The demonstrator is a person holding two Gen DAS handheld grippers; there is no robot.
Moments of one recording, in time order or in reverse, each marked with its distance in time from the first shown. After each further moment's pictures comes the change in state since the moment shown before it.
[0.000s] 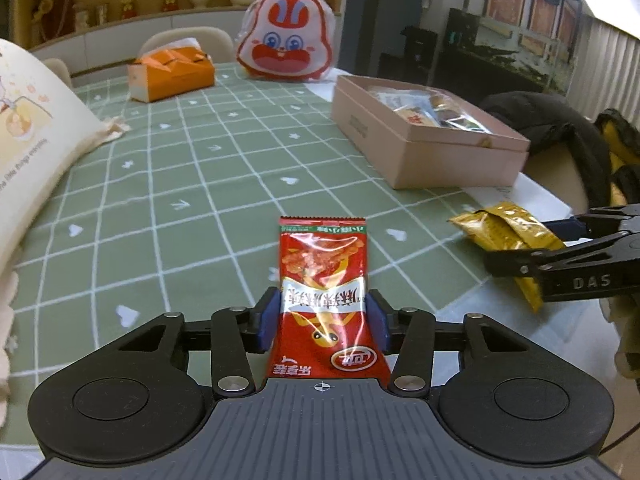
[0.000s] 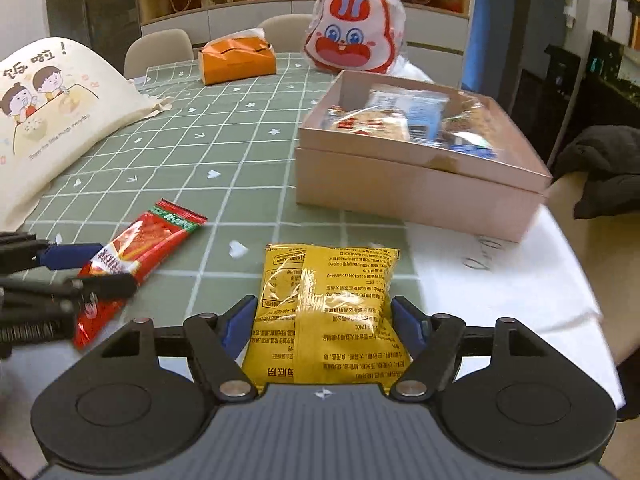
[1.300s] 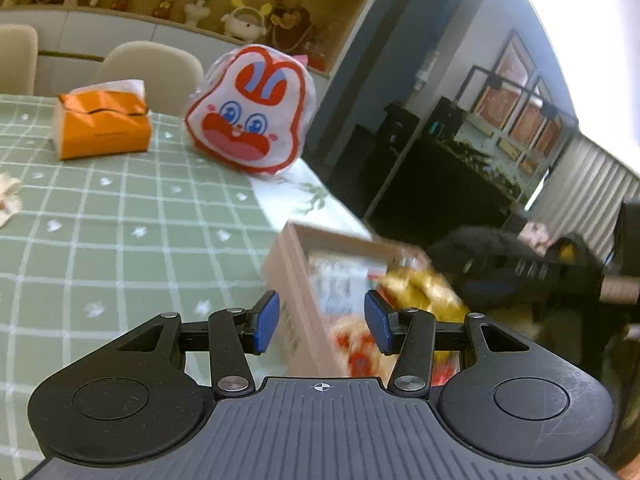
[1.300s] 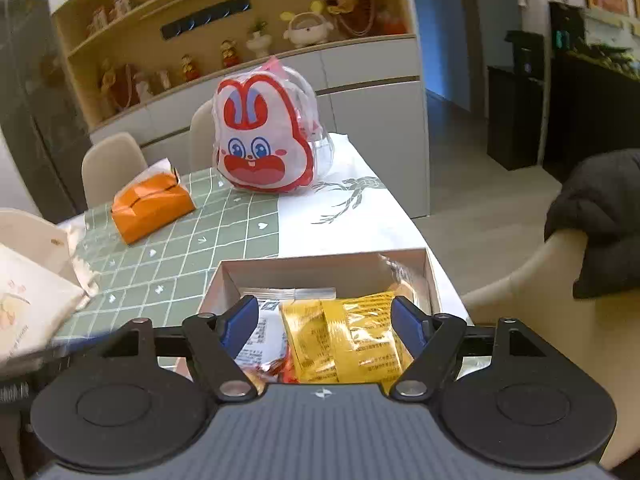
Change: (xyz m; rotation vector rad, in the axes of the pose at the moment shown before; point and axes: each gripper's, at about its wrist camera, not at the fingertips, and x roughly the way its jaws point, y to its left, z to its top) left arm 0.091 0.005 0.152 -0.229 -0.153 -0.195; right arm 0.066 -0.120 0.166 0.270 -0.127 0.027
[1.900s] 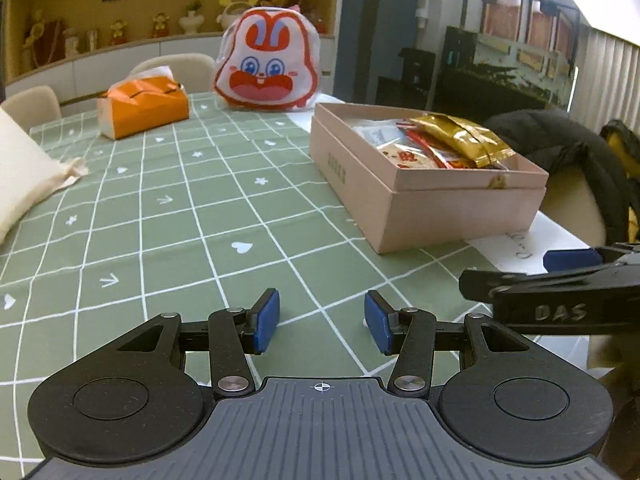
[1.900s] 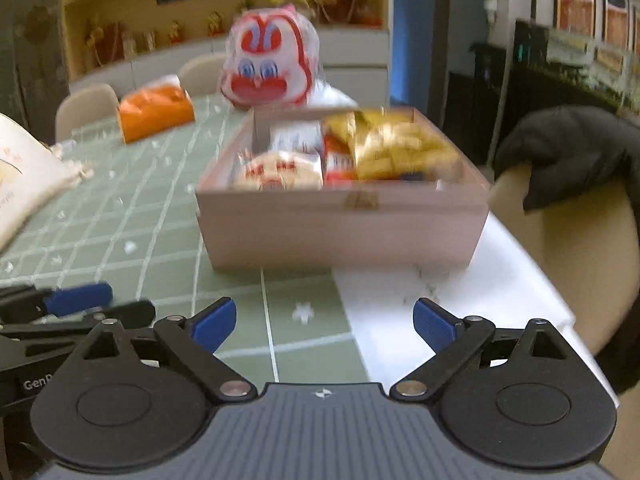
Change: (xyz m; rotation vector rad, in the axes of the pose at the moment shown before) left arm -0.042 -0.014 -0.113 0.261 0.072 0.209; right arm -0.042 0.060 -0.167 -0.087 0.024 -0.196
